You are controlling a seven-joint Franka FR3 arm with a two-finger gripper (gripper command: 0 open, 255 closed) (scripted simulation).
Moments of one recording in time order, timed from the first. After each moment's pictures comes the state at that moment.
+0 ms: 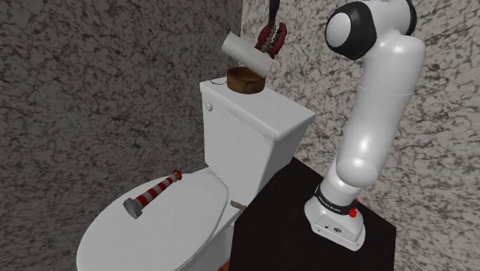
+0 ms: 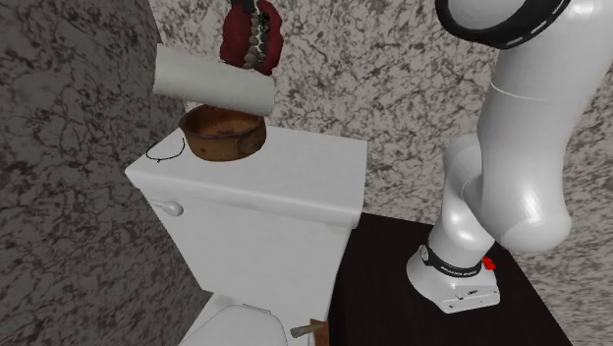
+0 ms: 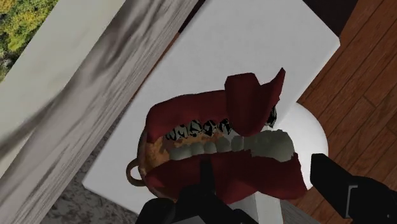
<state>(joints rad) 0.03 0.16 -0.57 -1.04 0.21 1.04 -0.94</state>
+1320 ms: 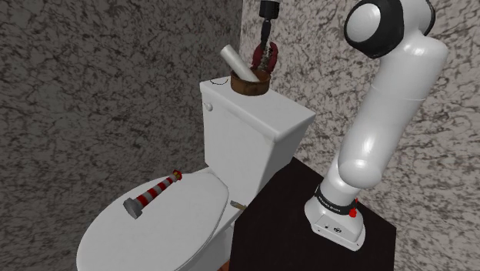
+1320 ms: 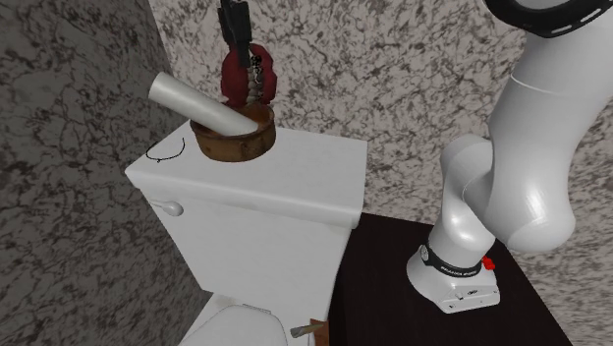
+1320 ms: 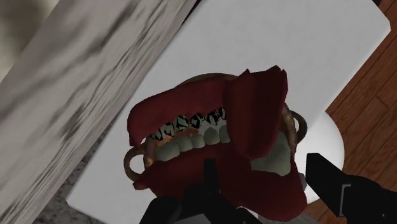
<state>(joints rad) 0.11 0.03 -0.54 -1.44 0.13 1.35 -0.91</state>
